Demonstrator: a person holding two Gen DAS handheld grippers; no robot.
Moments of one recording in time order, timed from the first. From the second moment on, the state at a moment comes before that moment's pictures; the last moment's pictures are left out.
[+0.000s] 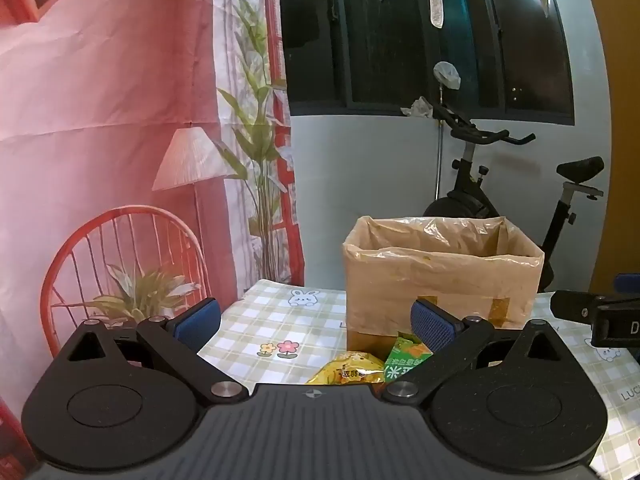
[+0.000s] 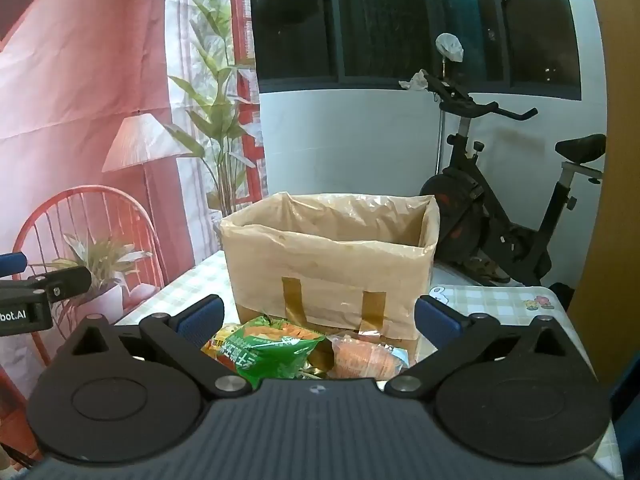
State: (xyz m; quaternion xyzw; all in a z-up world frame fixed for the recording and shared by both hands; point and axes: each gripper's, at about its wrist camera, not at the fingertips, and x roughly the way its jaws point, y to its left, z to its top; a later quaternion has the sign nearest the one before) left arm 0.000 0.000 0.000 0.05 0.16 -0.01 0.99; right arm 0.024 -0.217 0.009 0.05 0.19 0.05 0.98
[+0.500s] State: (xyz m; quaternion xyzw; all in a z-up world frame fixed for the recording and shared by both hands) left arm -0.002 0.001 0.002 0.06 0.16 -0.01 0.99; right arm 0.023 -0.220 0.009 0.06 0.19 0.05 0.98
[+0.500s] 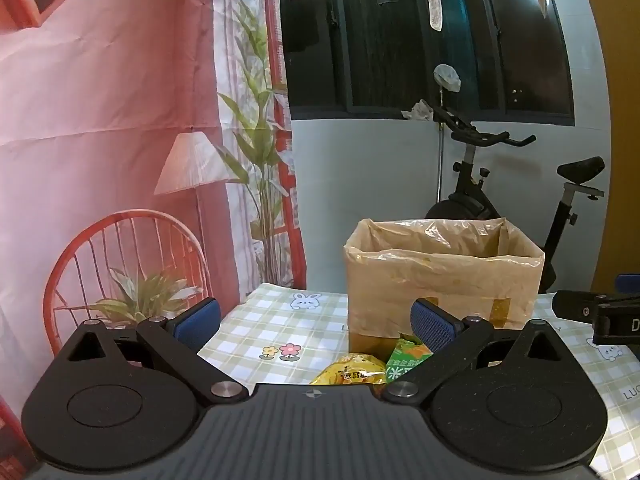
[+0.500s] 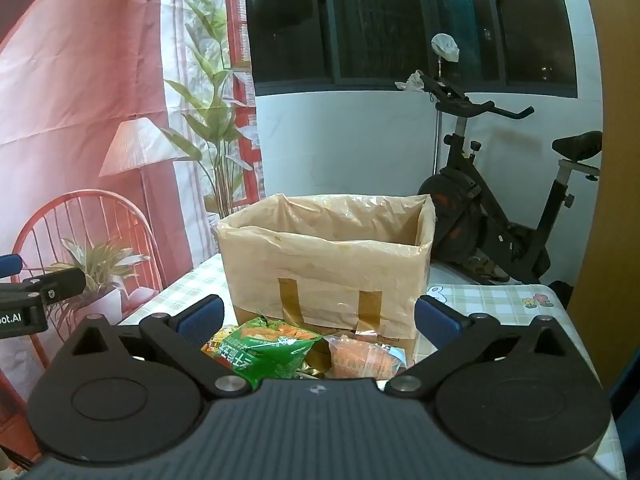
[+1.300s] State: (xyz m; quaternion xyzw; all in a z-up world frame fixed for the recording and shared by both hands) left arm -0.002 0.003 0.003 0.06 0.15 0.00 0.99; right arm 0.019 -0.217 0.008 0.05 0.18 0.06 0.98
